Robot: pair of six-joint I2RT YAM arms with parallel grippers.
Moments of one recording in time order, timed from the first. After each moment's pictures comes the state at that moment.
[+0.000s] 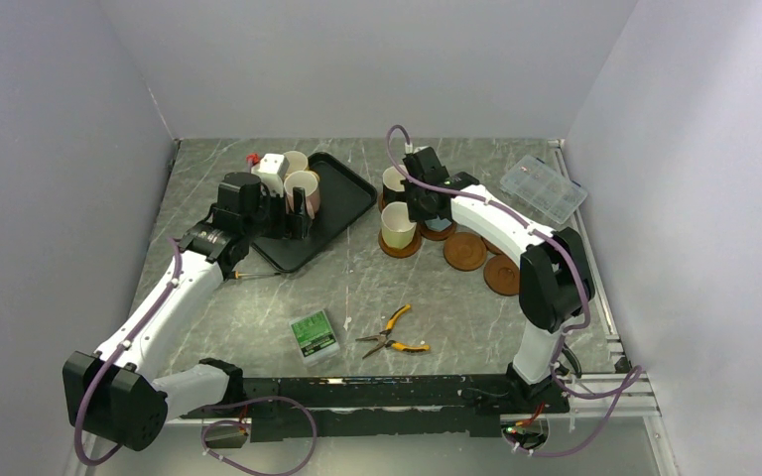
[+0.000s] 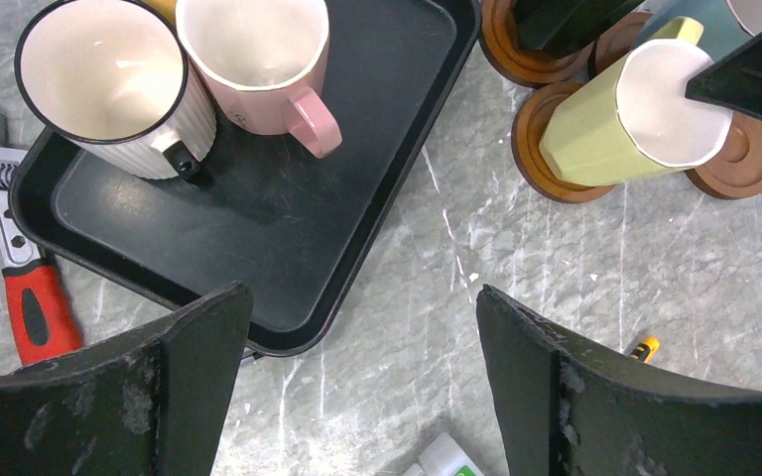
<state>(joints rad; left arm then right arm) -0.33 1.14 1.00 -0.41 0.05 -0.17 0.54 1.79 1.45 -0.56 0.17 0.29</state>
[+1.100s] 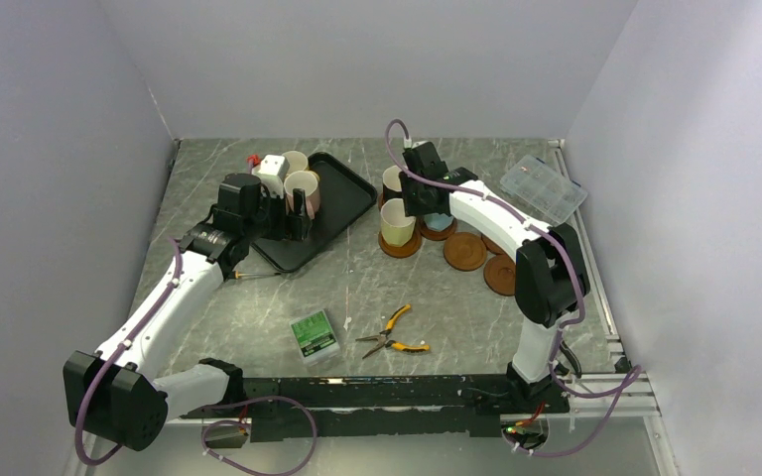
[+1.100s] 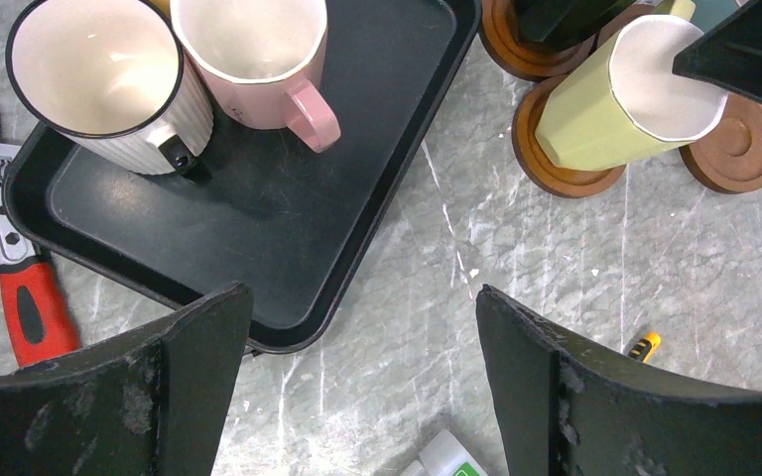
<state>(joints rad) -0.33 1.14 0.99 -0.41 0.06 -0.17 0.52 1.83 1.49 -0.55 0.15 0.28</state>
